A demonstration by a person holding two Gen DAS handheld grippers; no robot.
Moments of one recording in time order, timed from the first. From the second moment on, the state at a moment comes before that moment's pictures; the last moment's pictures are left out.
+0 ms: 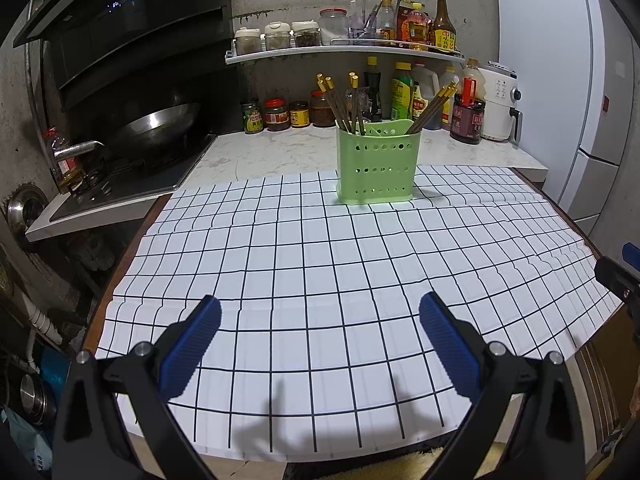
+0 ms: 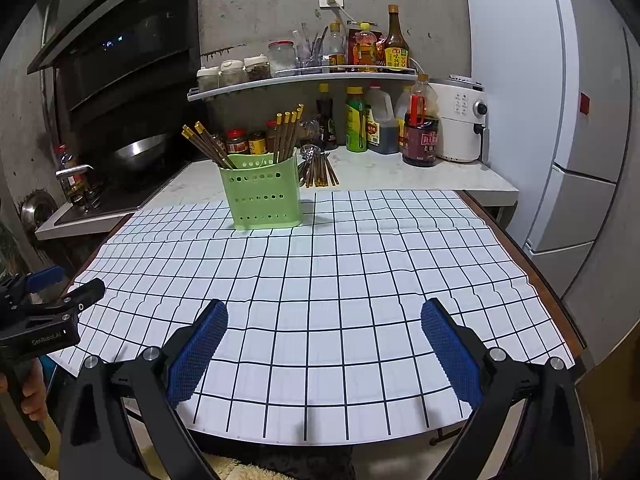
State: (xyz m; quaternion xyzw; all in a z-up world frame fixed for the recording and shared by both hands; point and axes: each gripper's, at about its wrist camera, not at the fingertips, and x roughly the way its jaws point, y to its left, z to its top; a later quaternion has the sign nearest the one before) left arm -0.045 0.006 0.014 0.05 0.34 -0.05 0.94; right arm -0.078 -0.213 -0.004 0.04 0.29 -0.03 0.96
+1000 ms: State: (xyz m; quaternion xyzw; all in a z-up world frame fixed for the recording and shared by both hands) left arm -0.047 0.004 0.014 0.05 0.34 -0.05 0.94; right arm -0.078 -0.215 -0.008 0.04 0.29 -0.03 0.96
